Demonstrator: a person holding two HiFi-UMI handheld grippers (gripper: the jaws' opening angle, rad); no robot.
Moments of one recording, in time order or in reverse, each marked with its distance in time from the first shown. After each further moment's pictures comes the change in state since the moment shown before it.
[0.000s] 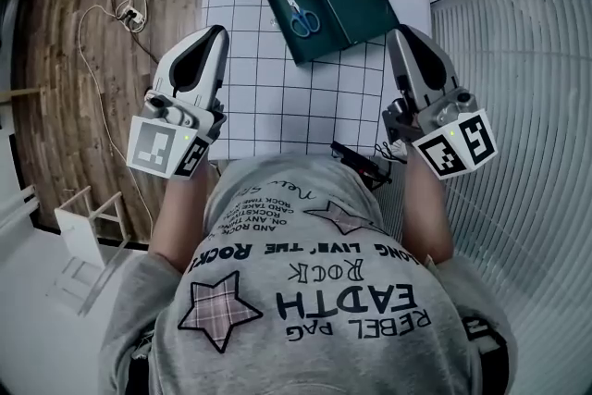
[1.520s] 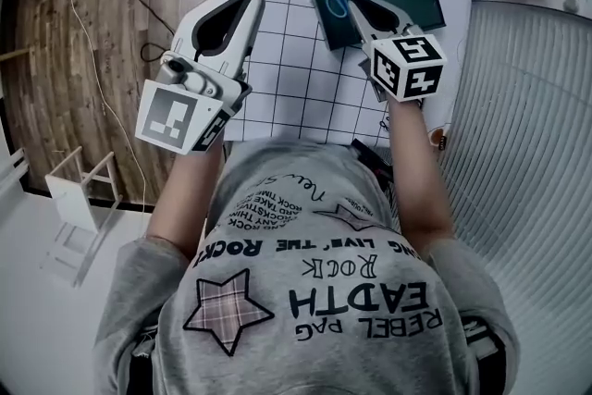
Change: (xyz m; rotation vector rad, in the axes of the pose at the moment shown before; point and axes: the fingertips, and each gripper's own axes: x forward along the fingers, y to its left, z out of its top) left arm 0.018 0.046 -0.039 -0.074 0.026 -0.012; right arm 0.117 -0.027 -0.220 -0.048 0.655 -0.053
